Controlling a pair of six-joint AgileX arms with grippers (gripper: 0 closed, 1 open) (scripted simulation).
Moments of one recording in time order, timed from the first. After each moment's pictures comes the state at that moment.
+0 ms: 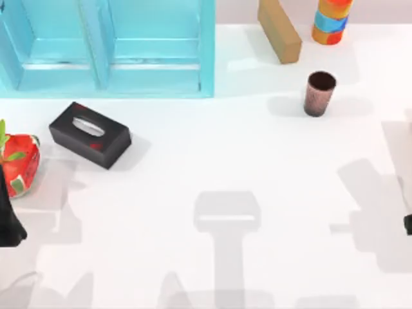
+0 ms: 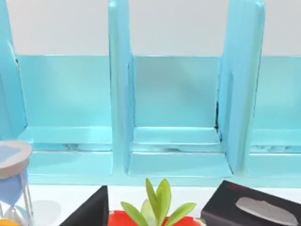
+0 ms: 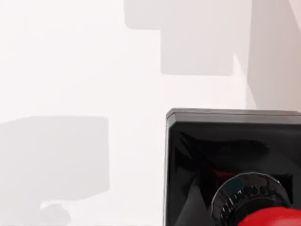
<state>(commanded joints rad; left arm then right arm) 0.00 0.00 0.00 0.00 0.00 0.00 0.40 1.07 0.93 -1.22 0.08 0.40</state>
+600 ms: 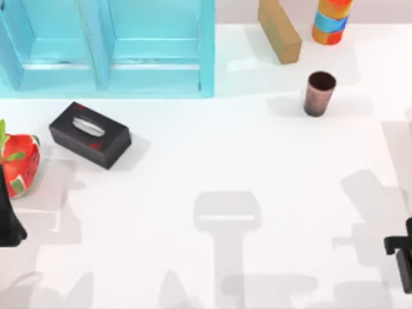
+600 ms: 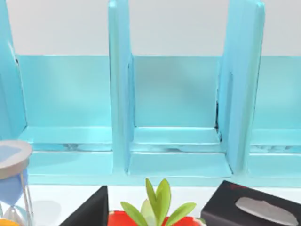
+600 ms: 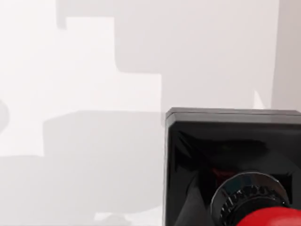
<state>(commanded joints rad) 0.00 0.00 0.00 0.00 0.00 0.00 0.39 1.11 0.72 -0.98 0.07 0.38</state>
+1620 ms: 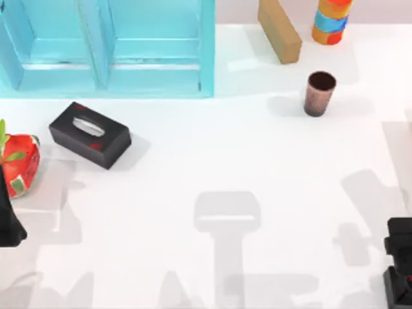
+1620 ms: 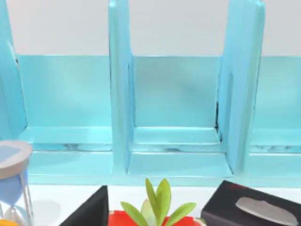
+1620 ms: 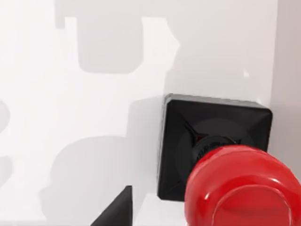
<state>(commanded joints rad) 0.00 0.00 0.00 0.00 0.00 0.00 0.39 1.11 0.72 -0.98 0.07 0.38</state>
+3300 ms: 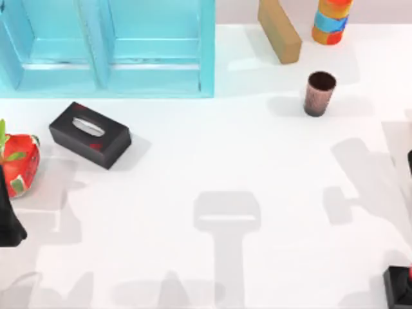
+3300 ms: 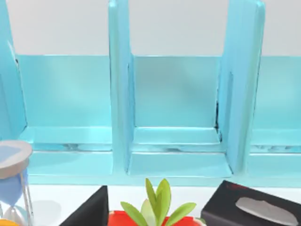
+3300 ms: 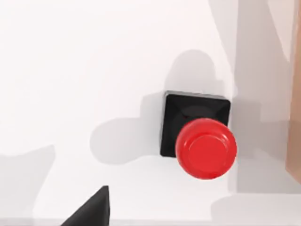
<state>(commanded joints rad) 0.00 0.00 0.00 0.00 0.00 0.00 0.38 1.19 1.20 -1.38 0.07 0.37</state>
